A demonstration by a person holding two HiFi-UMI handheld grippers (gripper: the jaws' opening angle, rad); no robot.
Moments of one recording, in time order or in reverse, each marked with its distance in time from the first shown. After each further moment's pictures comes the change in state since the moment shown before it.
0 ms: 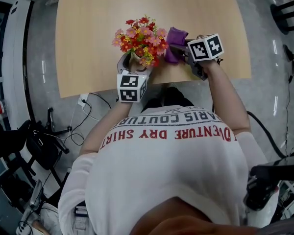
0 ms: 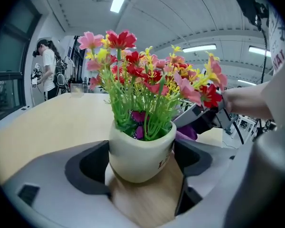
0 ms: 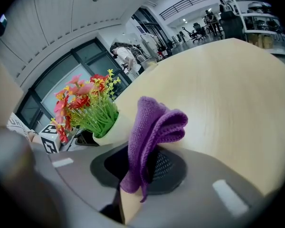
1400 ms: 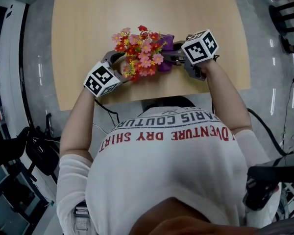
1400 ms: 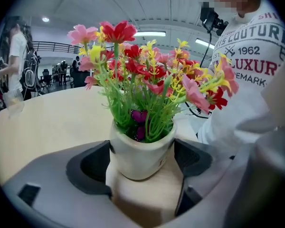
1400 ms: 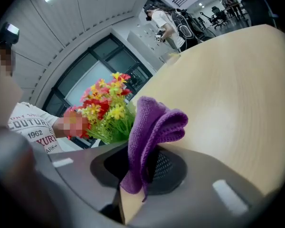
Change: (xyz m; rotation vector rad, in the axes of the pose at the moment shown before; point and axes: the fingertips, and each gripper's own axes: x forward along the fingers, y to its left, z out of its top) left arm 0.012 0.034 0.013 0.410 0.210 -0.590; right arm 0.027 0.037 0.042 -0.084 0.108 0.270
